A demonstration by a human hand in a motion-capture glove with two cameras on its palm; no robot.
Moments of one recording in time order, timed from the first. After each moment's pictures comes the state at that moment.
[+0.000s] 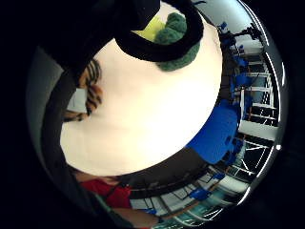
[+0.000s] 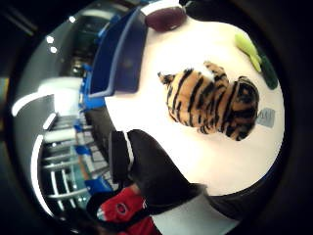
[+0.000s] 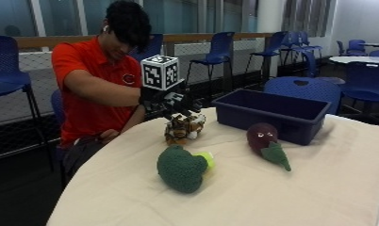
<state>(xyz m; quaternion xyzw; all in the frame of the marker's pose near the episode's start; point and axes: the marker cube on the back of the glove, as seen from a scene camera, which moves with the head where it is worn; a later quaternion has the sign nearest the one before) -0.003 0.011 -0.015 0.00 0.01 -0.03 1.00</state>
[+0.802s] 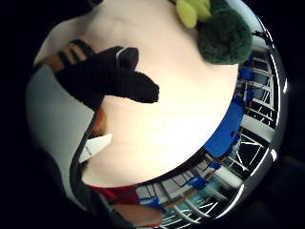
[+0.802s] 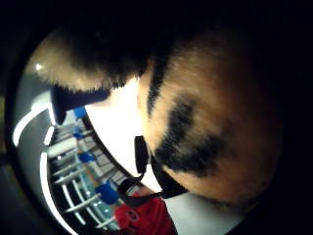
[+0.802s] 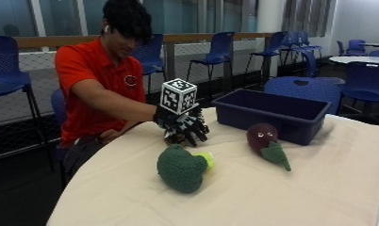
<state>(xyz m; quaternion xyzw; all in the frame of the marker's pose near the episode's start) -0.032 -0.019 0.067 -0.07 0.04 0.03 1.00</state>
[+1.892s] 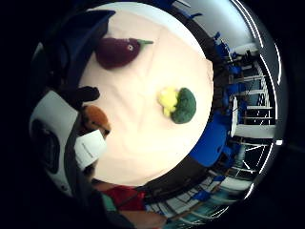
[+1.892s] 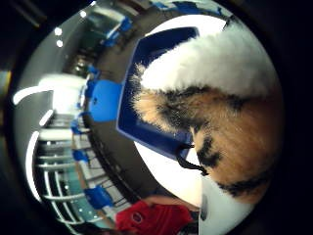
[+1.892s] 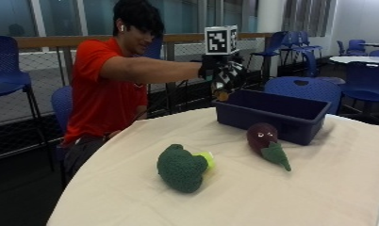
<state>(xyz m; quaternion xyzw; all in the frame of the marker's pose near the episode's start) -0.166 -0.114 -0.098 0.06 0.02 -0.06 1.00</state>
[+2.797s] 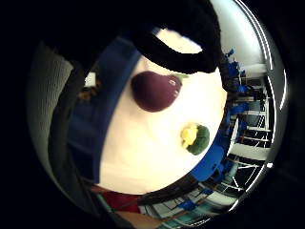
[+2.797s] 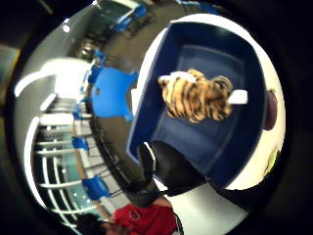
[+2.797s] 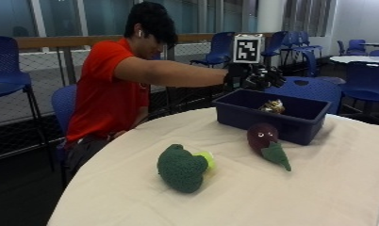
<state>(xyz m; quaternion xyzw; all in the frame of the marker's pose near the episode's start) -0.217 -0.194 -0.070 0.04 0.08 -0.14 0.99</state>
